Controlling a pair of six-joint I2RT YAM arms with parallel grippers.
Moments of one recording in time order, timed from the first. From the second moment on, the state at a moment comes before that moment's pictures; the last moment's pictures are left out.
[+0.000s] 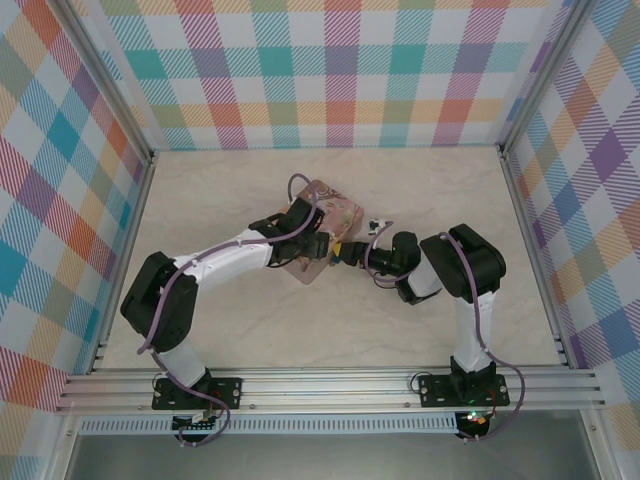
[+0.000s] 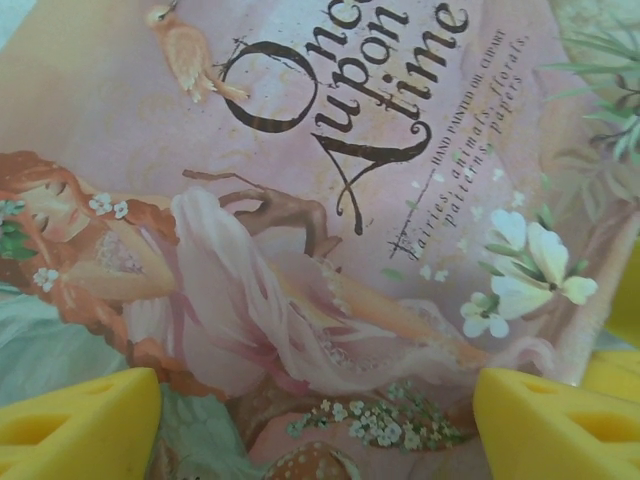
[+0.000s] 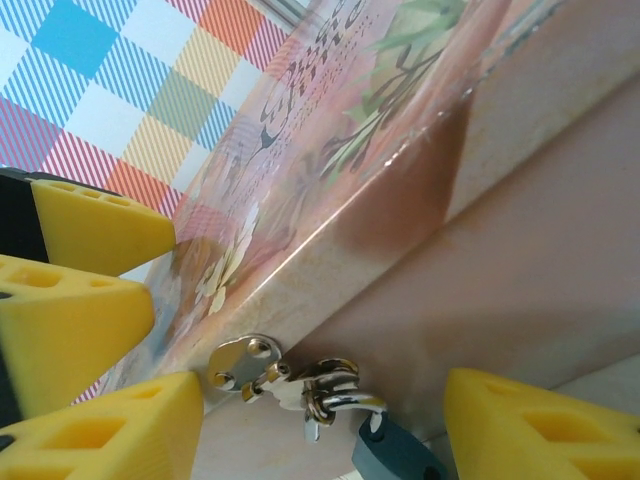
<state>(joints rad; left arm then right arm) -0.69 1.69 1.19 -0.47 -0.22 -0.43 0.44 2.05 0.60 1.26 -0.65 0.78</state>
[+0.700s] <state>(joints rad) -0.52 1.59 1.09 -0.55 -0.17 -0.45 0.47 2.08 0.62 1.27 -0.70 0.80</state>
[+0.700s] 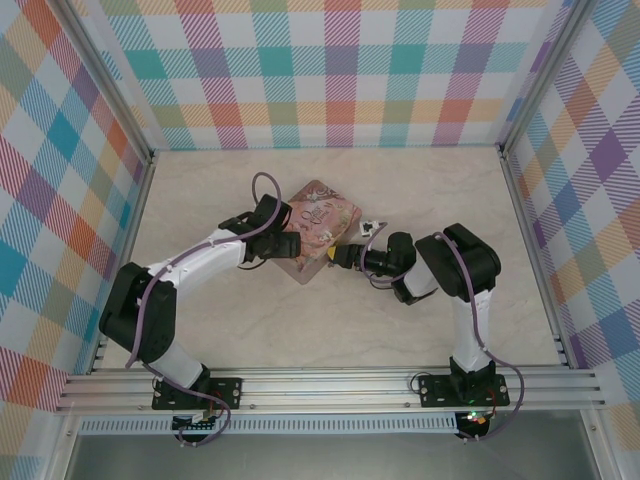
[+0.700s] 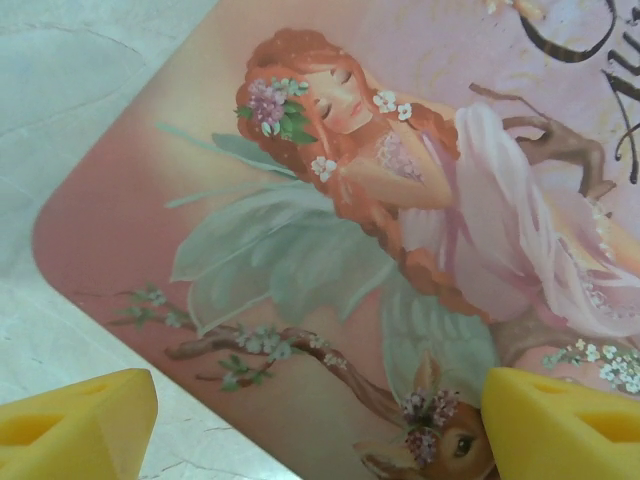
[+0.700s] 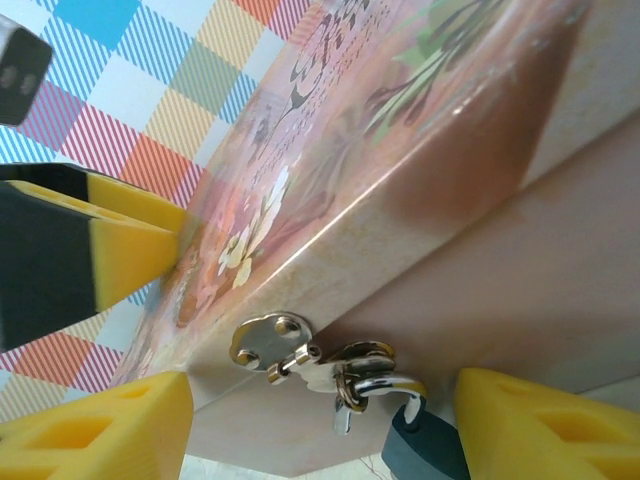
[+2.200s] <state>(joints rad) -0.52 1.61 1.09 -0.49 -0.20 -0.45 0.46 2.06 0.59 1.23 -0.66 0.79</state>
